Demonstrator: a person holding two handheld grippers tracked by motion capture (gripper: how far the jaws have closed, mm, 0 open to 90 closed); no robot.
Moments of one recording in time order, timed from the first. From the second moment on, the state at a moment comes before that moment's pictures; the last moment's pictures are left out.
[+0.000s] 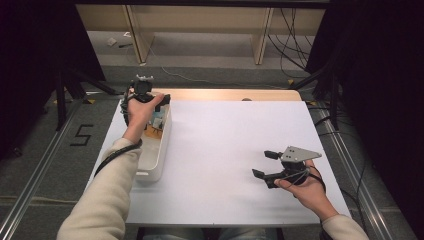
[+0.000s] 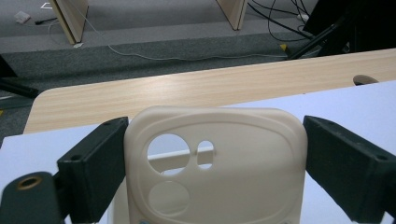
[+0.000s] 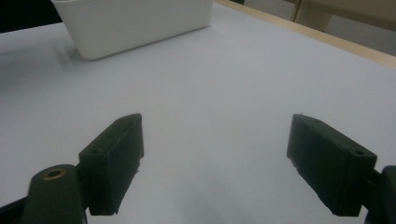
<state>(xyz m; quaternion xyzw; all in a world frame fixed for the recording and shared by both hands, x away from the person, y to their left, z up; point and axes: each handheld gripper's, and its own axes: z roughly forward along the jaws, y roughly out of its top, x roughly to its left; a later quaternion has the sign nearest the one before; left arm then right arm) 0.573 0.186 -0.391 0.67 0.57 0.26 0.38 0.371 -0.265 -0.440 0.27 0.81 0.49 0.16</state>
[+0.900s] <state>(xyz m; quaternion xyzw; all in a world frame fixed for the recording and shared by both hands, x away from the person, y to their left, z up) 0.584 0.187 -0.401 0.68 0.58 0.26 0.36 0.371 -0.265 -0.441 0.27 0.81 0.49 0.15</state>
